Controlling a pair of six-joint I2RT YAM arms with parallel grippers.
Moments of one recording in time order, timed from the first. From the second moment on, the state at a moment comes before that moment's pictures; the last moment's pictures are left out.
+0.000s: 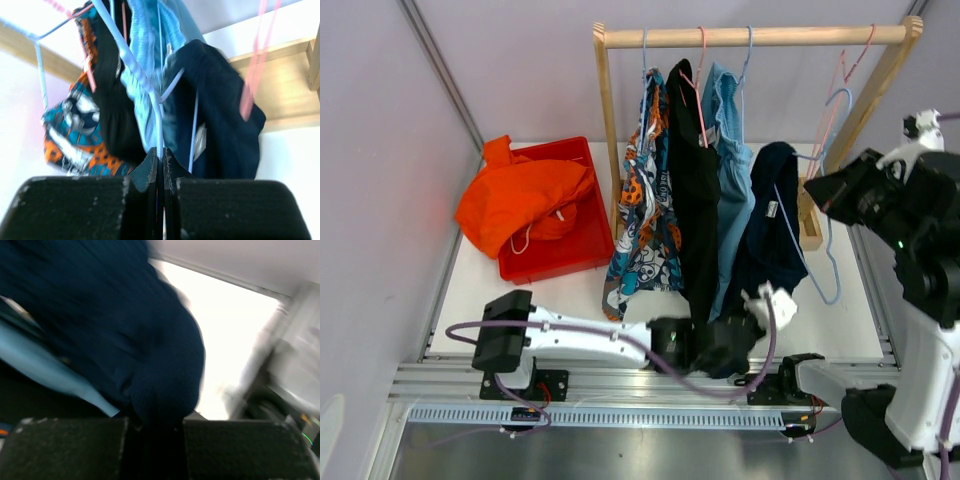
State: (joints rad) left arm -1.61 1.72 1.36 0.09 -0.71 -0.03; right arm 0.13 1.13 2.05 -1.22 -0.12 0.50
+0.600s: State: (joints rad) left arm -1.53 1.64 1.46 -0.17 -0.71 -0.05; right arm 0.12 1.30 2.36 -1.19 -0.06 0.46
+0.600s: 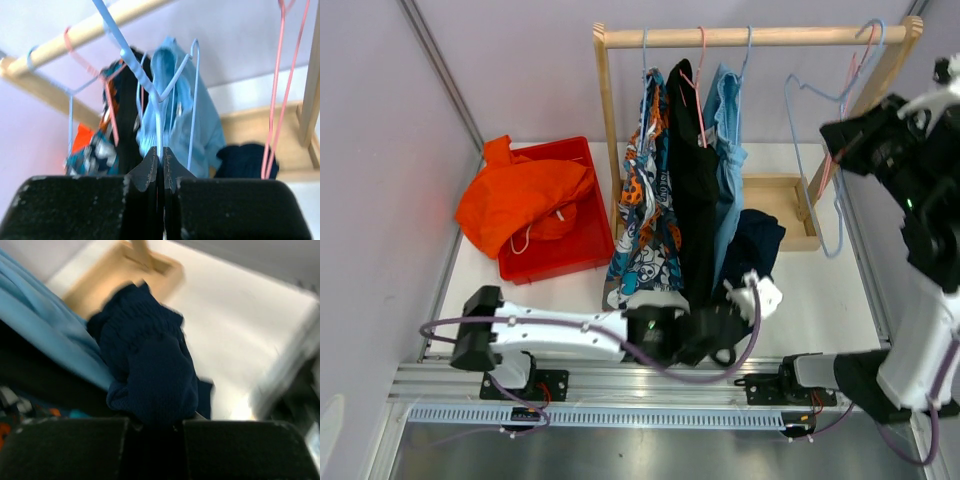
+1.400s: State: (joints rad) left arm -1.89 1.14 1.57 -0.86 -1.26 -0.14; right arm 0.03 1.45 1.97 -0.74 -0.07 0.46
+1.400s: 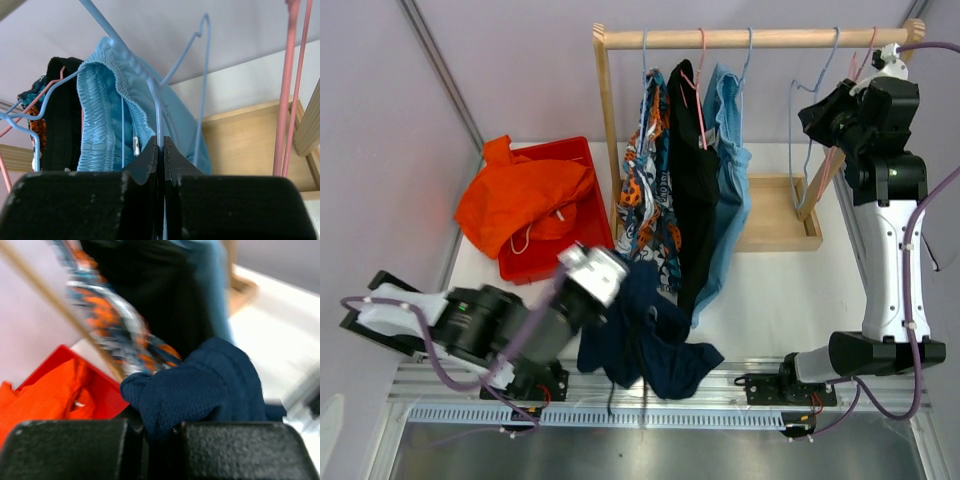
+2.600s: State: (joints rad) left arm -0.17 1.63 2.27 -0.57 -0.38 0.13; right arm 0.02 1.07 1.66 -0.84 -0.12 0.41
